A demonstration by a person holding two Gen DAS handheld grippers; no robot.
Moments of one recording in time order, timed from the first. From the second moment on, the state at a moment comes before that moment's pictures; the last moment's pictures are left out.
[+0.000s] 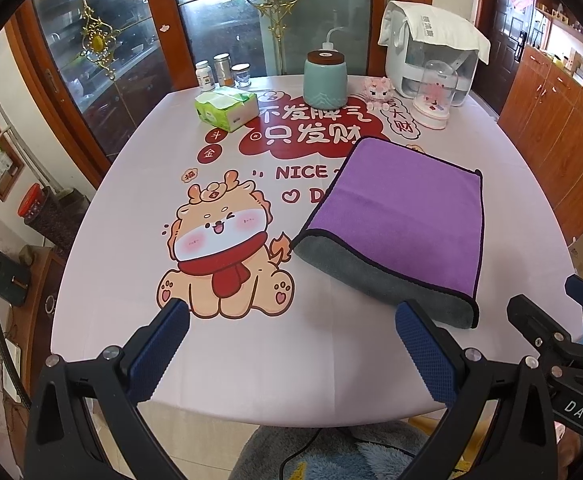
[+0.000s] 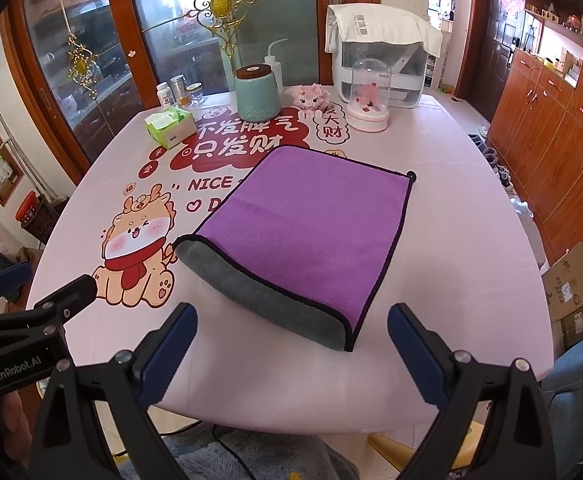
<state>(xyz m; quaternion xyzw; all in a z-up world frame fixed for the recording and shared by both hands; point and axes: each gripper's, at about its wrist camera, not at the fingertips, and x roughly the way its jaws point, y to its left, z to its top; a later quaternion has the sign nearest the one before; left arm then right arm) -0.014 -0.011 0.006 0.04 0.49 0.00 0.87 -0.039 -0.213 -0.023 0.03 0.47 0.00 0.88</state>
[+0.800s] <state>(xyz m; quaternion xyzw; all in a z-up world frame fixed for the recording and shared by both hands) 0.017 -0.006 -0.024 0.07 0.50 -0.06 0.86 -0.048 -0.261 -0.079 0.07 0.50 -0.04 0.86</state>
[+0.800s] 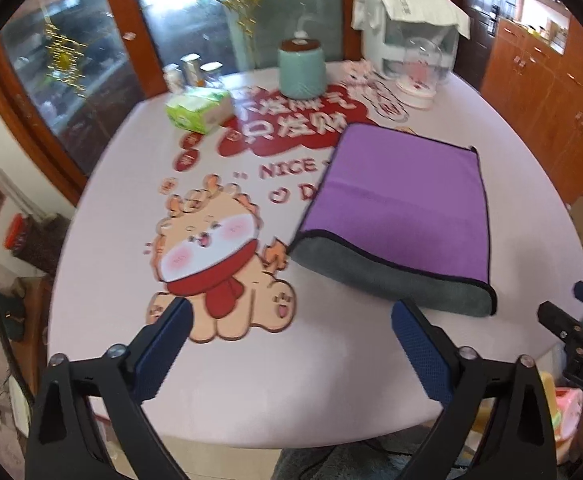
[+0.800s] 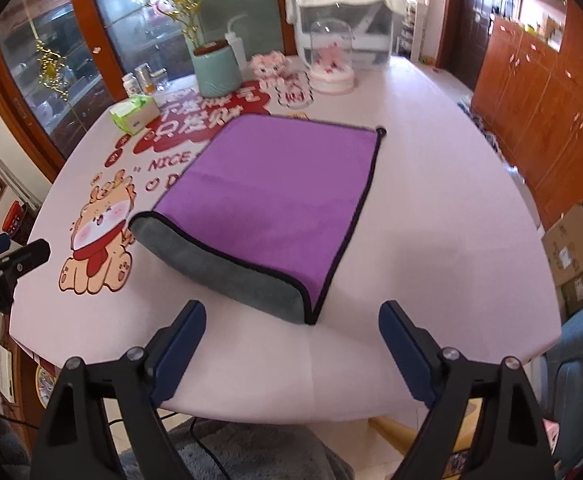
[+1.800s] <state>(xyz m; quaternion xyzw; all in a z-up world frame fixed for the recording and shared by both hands) 0.154 -0.015 -0.140 0.16 0.59 -0.28 0.74 -0.005 -0.284 -0.155 0.12 0.56 -0.03 0.82</state>
